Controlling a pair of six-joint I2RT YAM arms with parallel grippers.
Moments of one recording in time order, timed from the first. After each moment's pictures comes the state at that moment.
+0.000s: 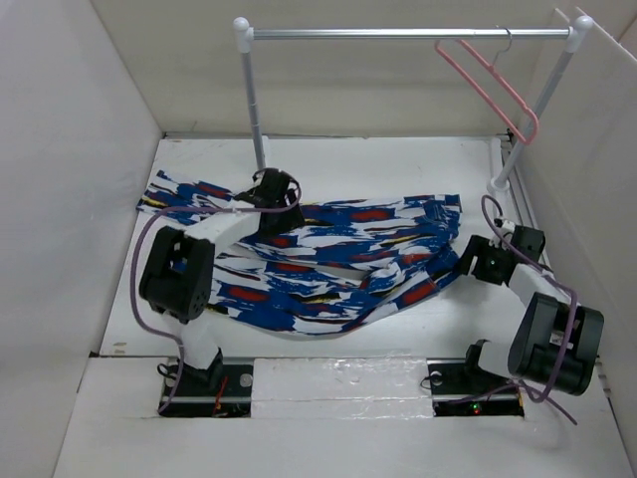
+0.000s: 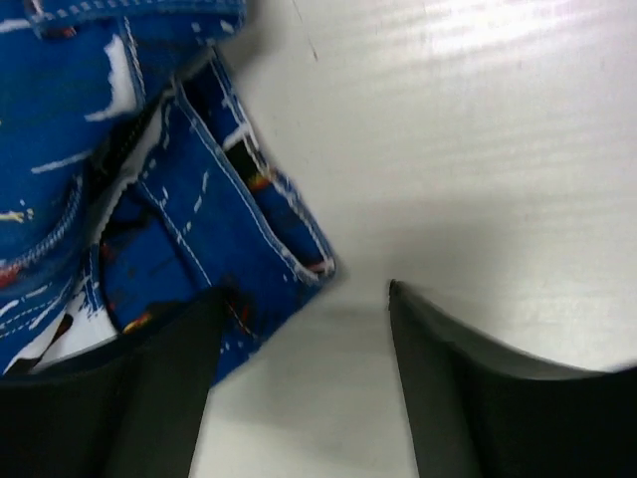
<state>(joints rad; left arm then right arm) -0.43 1.71 1.14 -0.44 -0.11 -0.70 -0.37 1.27 0.54 -0.22 -0.41 0.02</state>
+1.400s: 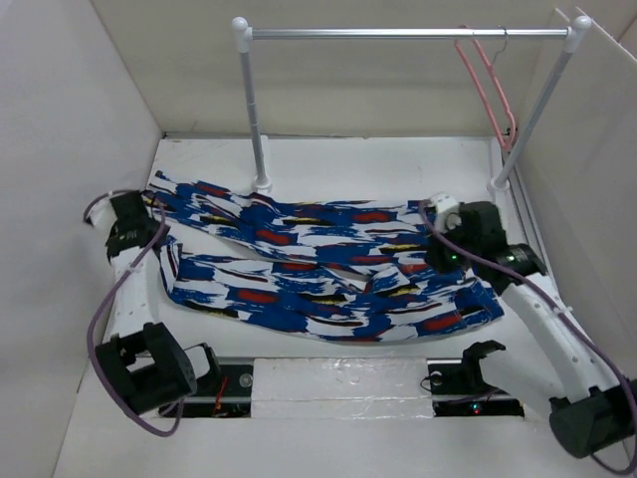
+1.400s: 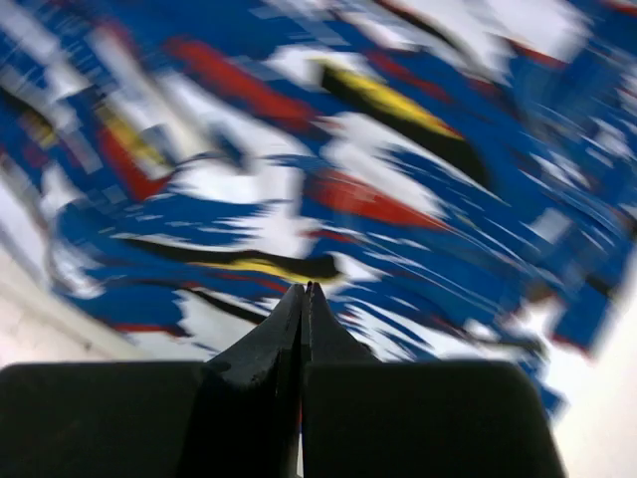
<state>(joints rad) 0.28 1.21 0.95 -0.52 -0.27 -0.73 0.25 0.91 0.91 -0.77 -0.20 -0.09</state>
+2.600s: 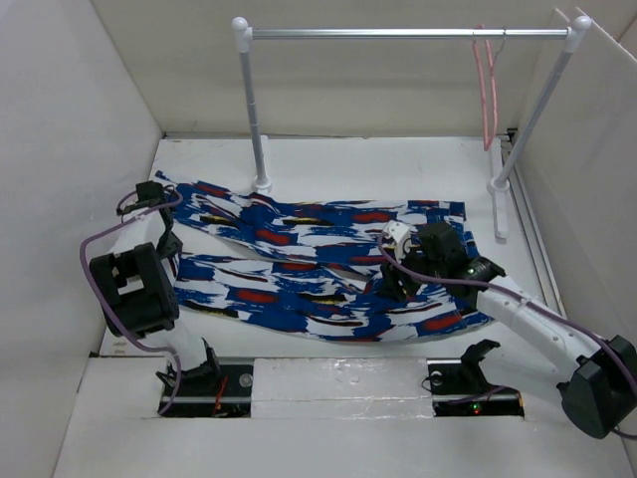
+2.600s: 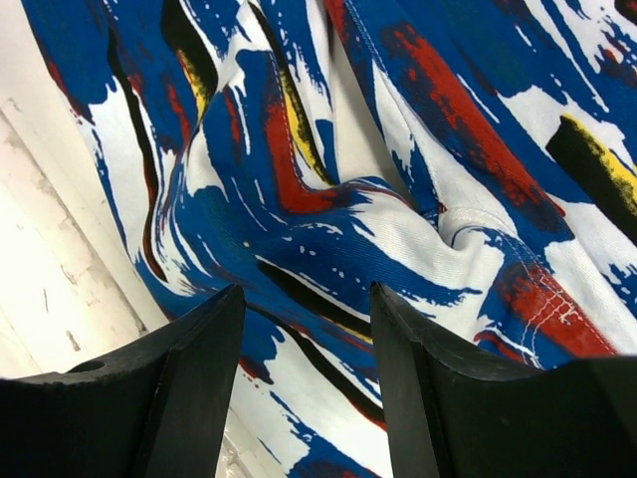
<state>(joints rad) 0.30 1.62 1.08 -0.72 -0.42 -0.50 0.56 1.03 0.69 -0.43 -0.40 -0.11</state>
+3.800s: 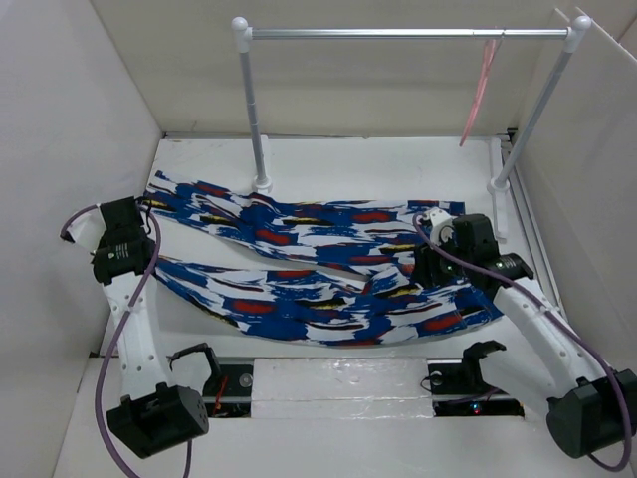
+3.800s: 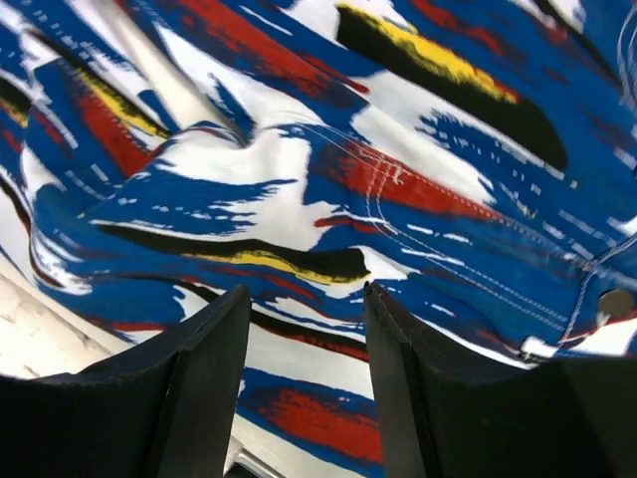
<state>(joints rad) 0.34 0.96 1.05 -0.94 -0.49 -0.77 0.30 0.94 0.74 -0.65 -0.30 -0.10</state>
